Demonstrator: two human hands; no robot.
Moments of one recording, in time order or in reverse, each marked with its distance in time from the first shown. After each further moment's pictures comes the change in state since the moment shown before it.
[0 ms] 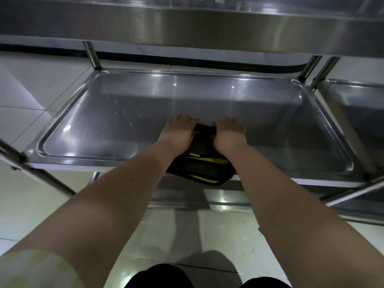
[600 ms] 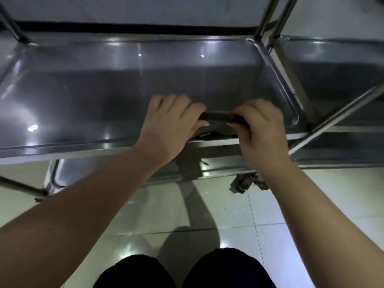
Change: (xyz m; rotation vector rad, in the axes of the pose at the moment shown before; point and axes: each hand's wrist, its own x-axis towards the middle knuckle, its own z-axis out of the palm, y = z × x) left_hand -0.060 0.123 -0.041 0.080 0.663 0.434; right_hand -0.155 0.120 -0.059 0.213 0.627 -0.320
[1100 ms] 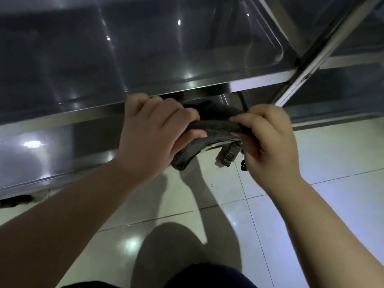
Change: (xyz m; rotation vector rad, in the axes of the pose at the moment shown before) left_hand -0.054 0.099 0.070 -0.202 -0.050 0.073; right_hand -0.142 0.067 0.010 0.078 0.075 0.089
